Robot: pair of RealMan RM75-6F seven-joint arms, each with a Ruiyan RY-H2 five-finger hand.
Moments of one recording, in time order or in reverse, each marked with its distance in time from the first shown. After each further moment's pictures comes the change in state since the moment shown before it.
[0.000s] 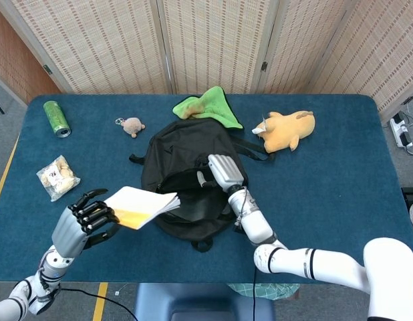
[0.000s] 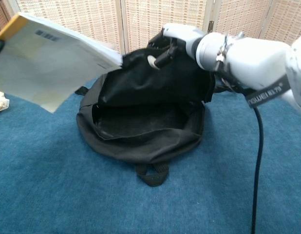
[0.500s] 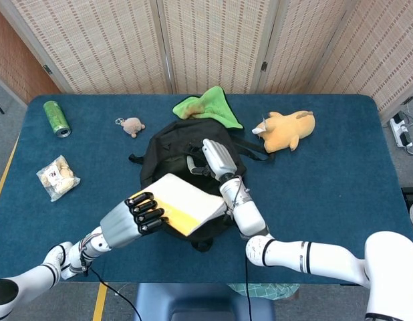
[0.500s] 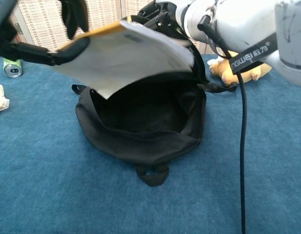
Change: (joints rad) left arm -0.258 -0.104 -0.038 0.102 0.099 -0.091 0.133; right arm 0.073 0.030 0.113 -0.061 0.142 0.024 0.047
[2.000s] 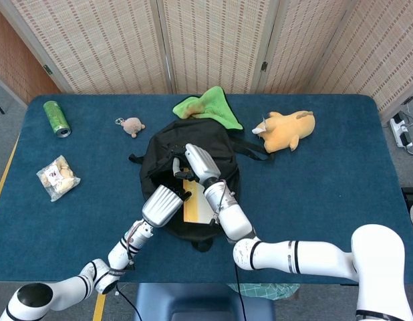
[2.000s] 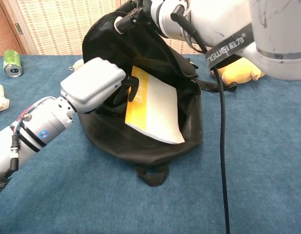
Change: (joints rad) left arm -0.014 -0.215 0.019 -0.022 -0.383 -0.552 0.374; right arm 0.106 -0.016 -0.013 -0.026 0.084 0.030 0.053
